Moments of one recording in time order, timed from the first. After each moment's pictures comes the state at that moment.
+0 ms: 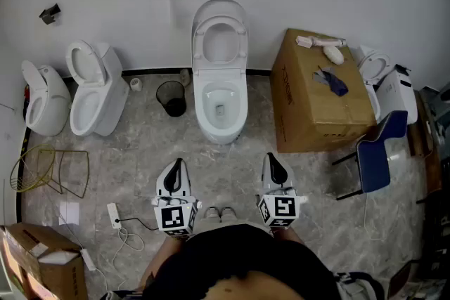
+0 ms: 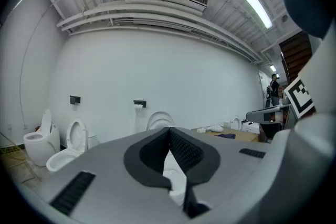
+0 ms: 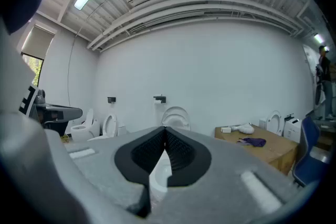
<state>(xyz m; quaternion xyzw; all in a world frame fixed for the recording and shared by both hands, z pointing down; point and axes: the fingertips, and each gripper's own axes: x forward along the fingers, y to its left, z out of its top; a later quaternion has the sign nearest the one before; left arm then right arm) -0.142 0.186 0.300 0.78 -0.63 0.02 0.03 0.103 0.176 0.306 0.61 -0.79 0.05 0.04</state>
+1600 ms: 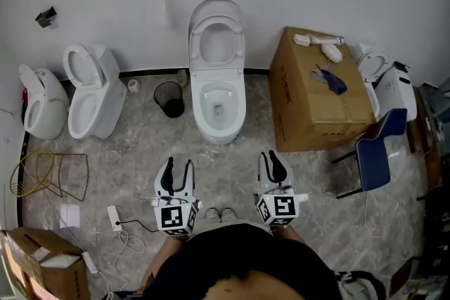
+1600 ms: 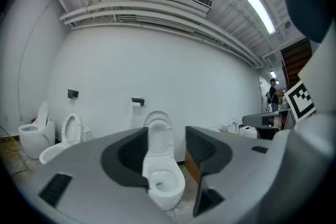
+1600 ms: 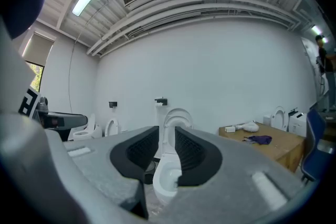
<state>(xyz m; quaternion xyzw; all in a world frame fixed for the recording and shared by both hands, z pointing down) -0.134 0.176 0.311 0.78 -0.62 0.01 0.06 0.099 0.166 0.310 0.60 -0.80 0.06 0.01</state>
